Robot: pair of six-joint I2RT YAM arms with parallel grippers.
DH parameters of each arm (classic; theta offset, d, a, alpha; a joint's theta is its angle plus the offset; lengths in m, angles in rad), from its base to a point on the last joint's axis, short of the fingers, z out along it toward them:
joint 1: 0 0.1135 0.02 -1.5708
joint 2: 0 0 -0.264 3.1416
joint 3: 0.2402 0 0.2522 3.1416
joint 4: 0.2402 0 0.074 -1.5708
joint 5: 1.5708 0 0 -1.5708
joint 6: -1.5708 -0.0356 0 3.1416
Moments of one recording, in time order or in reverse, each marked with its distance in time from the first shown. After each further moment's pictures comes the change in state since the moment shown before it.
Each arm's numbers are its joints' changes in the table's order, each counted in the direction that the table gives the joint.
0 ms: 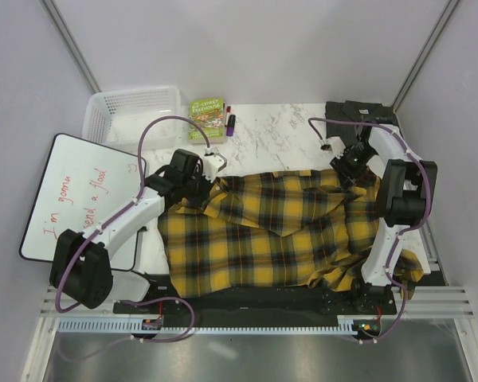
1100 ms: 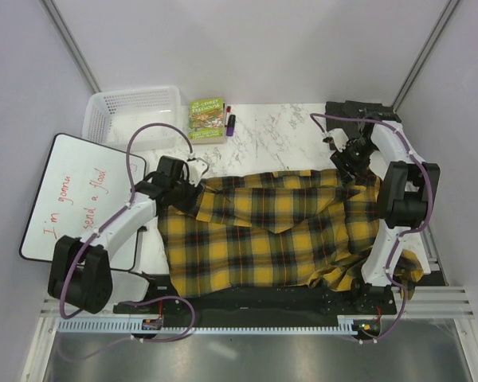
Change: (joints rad) left arm 0.115 -0.011 -0.120 -0.037 -0.118 -0.054; right arm 0.000 -0.006 0.057 -0.034 0.042 -0.035
